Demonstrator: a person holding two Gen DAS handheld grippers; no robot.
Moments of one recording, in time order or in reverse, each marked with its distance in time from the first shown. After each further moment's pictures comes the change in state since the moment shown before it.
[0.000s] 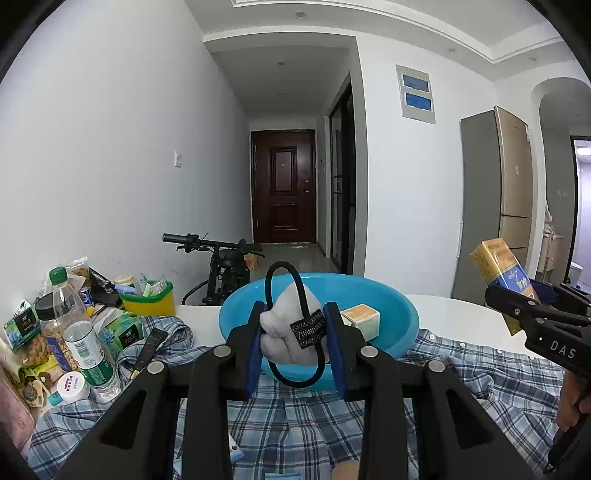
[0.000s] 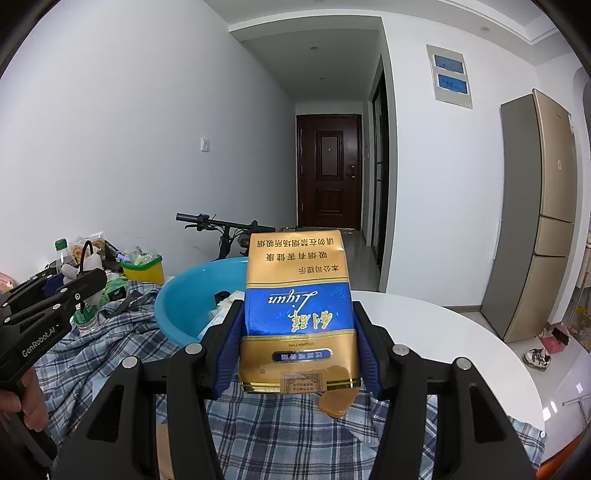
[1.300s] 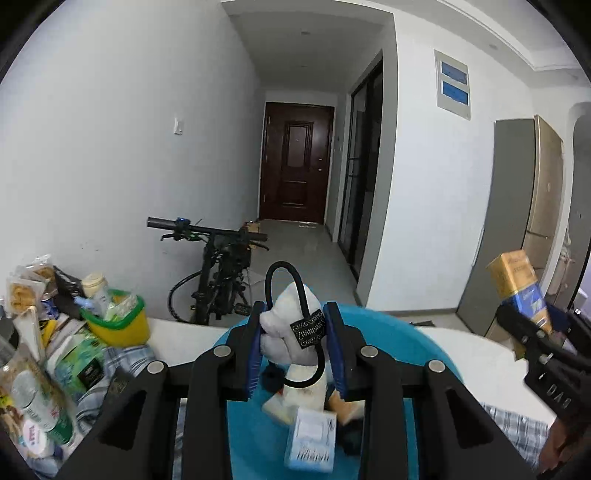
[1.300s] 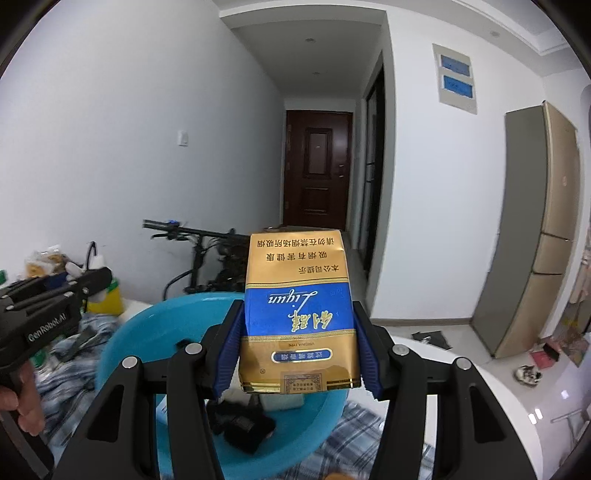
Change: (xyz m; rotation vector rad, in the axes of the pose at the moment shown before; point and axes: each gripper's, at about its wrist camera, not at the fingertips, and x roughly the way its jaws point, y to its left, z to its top) left arm 0.191 0.035 0.084 -0.104 0.109 0.012; right arm 0.137 0.001 0.077 -0.029 0.012 -0.092
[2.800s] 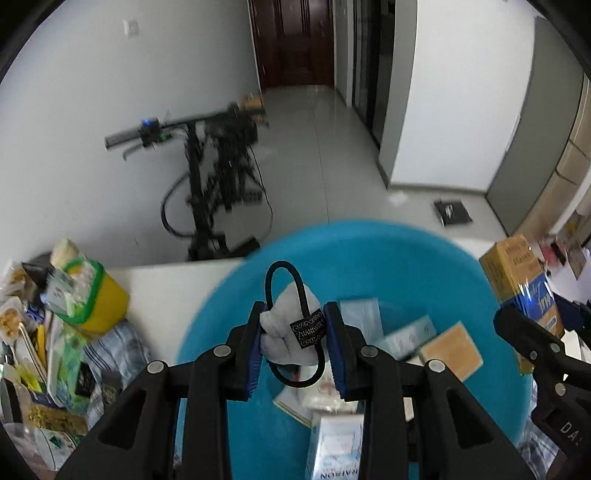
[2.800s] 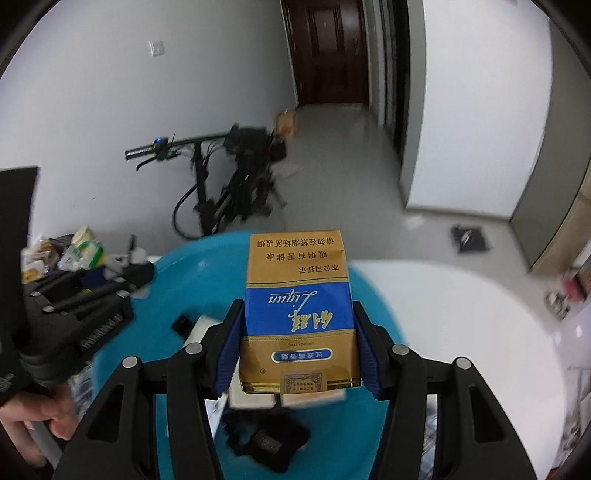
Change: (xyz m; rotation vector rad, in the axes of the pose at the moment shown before) left arm 0.200 -0.013 0.002 0.119 0.617 0.096; right arm 0.150 -0.017 0.016 0.116 0.578 0.160
